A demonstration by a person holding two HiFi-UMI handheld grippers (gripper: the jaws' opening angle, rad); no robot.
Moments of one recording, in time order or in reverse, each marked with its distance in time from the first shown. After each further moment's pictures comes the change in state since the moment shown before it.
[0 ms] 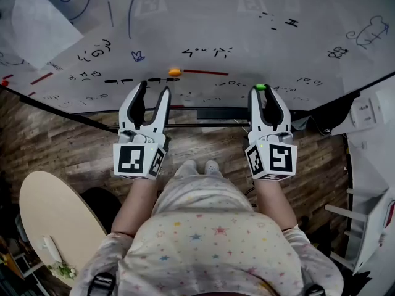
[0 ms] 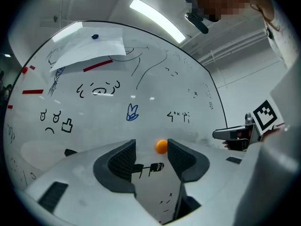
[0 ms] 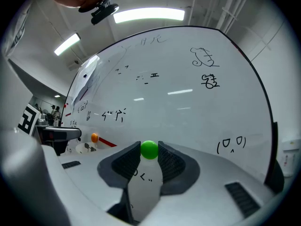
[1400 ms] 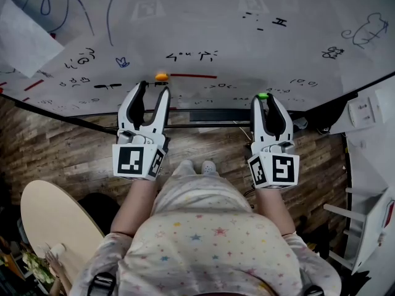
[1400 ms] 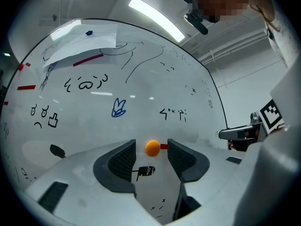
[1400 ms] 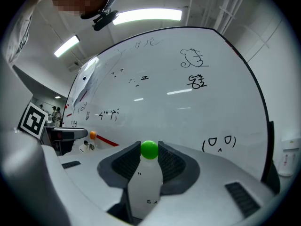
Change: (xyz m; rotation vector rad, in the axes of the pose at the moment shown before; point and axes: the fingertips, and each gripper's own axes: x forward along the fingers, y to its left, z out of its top) left arm 0.021 -0.021 -0.004 -0.005 0.002 -0.006; right arm -0.018 -0.028 -0.006 0.007 -0.002 0.017
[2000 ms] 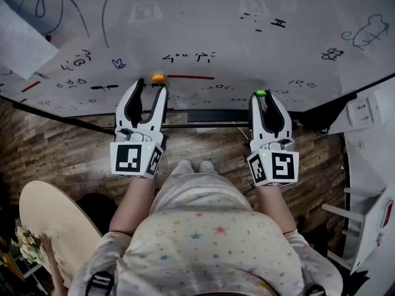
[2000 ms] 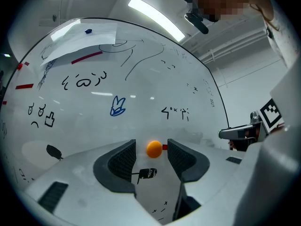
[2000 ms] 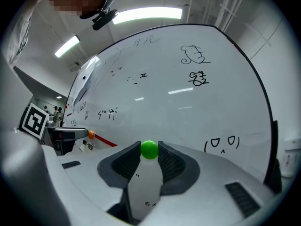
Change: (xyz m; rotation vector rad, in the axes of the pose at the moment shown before) left arm 0.009 0.002 -0.002 0.004 -0.002 0.004; right arm 0.010 -0.004 -0.001 -0.001 0.007 0.018
